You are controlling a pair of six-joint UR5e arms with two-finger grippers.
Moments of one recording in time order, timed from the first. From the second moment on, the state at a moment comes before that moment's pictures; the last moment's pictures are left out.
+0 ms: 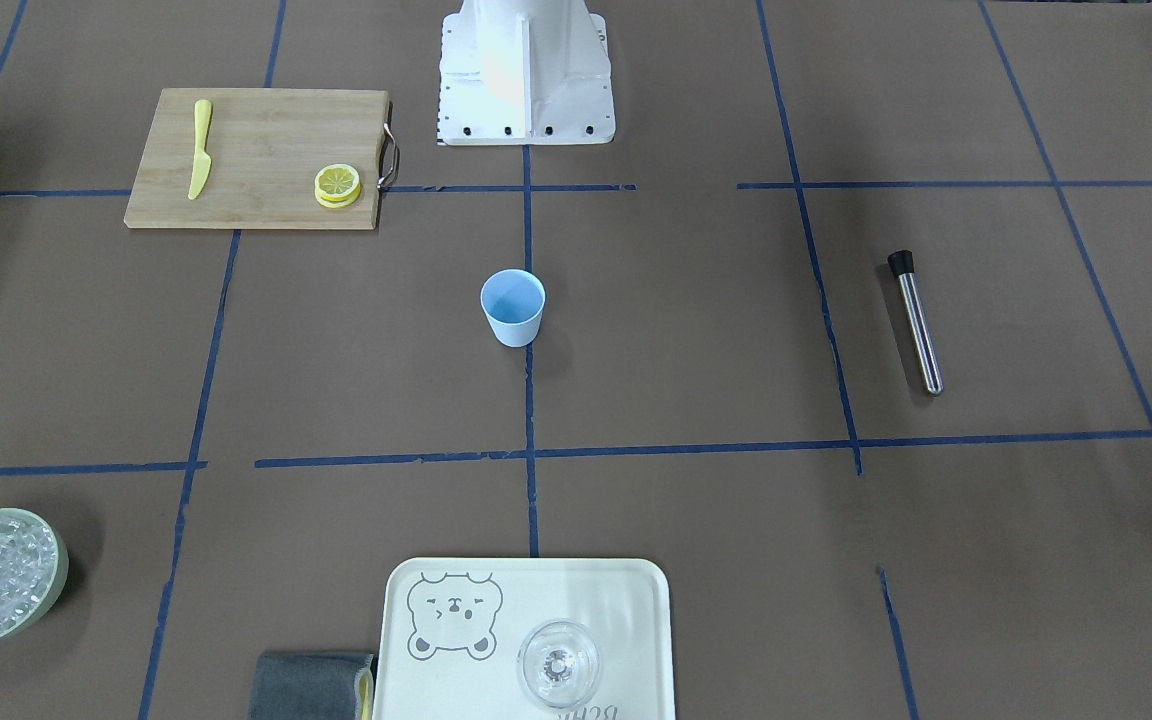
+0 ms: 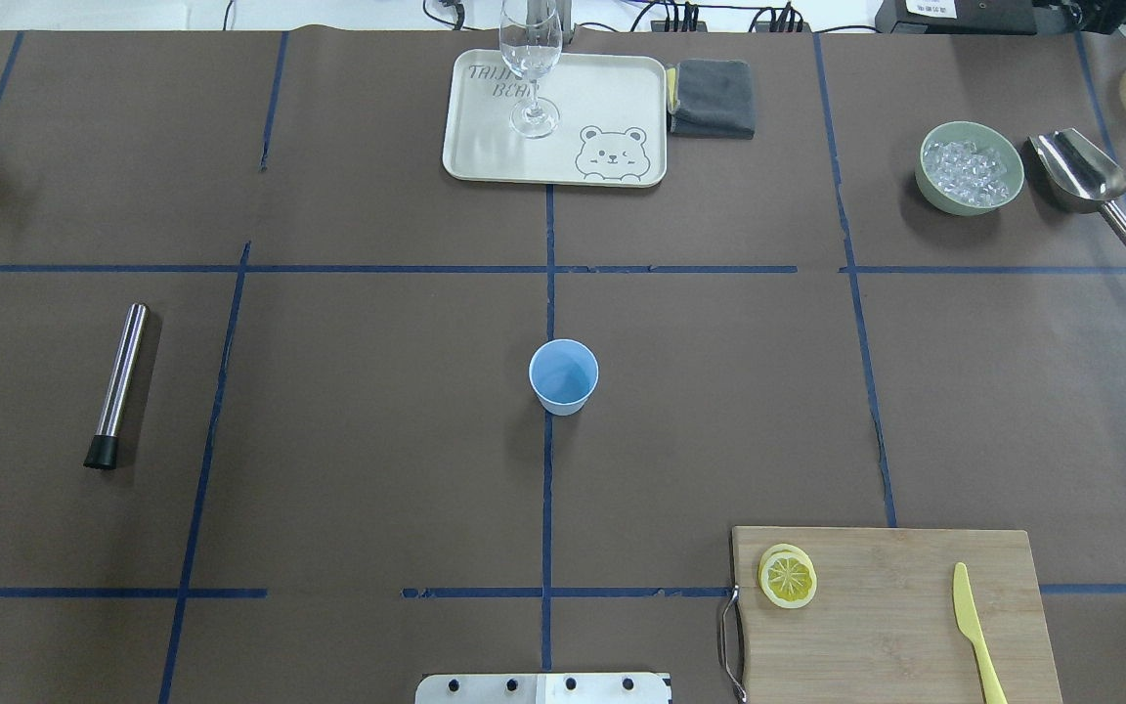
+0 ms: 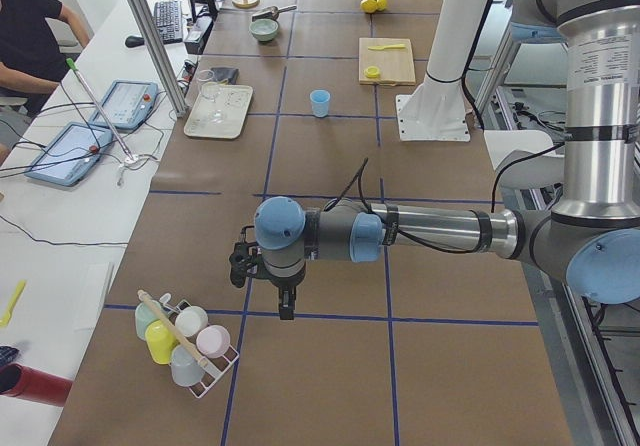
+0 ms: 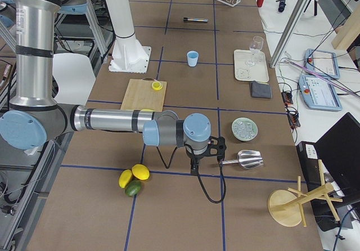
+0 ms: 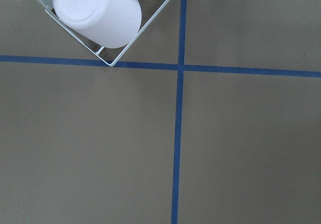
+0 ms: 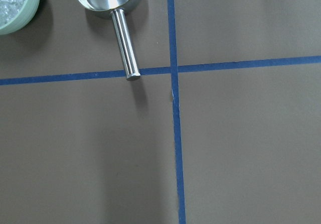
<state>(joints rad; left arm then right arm) -1.60 -1.49 -1.71 -1.54 -2.40 -0.04 1.58 -1.68 1.68 -1.50 2.42 0.11</state>
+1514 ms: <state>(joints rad) -1.56 -1.60 -1.74 -1.57 -2.40 -0.07 1.38 -1.55 1.83 -1.46 2.42 0.39</state>
